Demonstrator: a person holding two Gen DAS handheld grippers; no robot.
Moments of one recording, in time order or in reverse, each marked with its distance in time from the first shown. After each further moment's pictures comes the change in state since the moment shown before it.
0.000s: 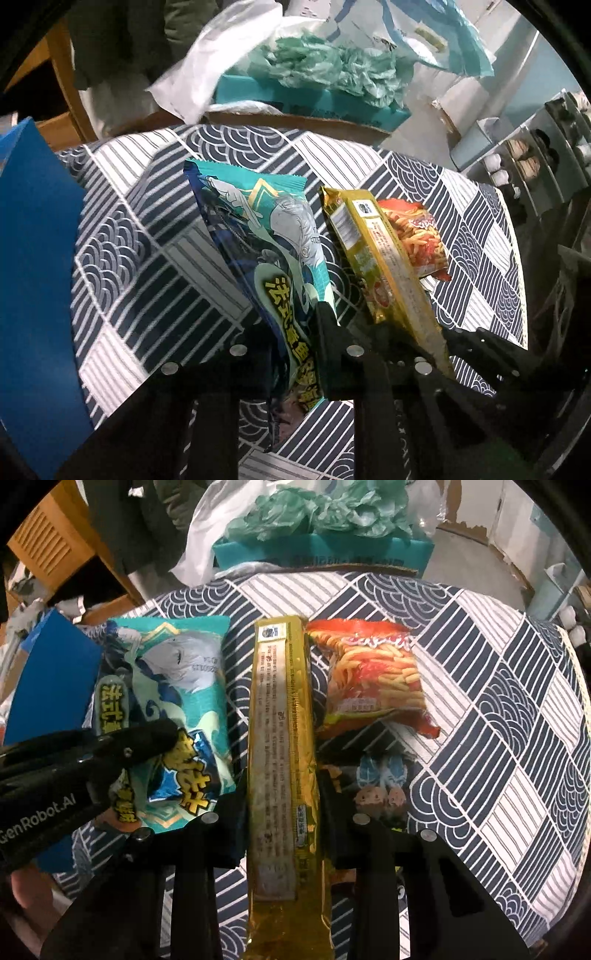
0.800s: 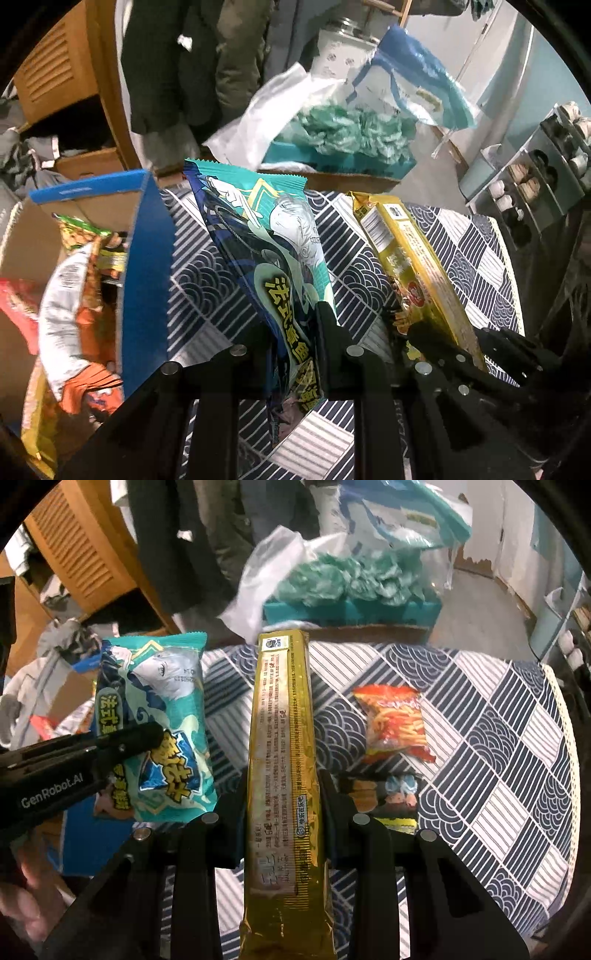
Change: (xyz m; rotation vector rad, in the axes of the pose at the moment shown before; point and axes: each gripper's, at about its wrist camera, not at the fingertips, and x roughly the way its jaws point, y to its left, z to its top) left arm -0.102 0.028 -0.012 0.006 -0.158 0.081; right arm -0.076 0.048 0.002 -0.038 -0.150 0.072
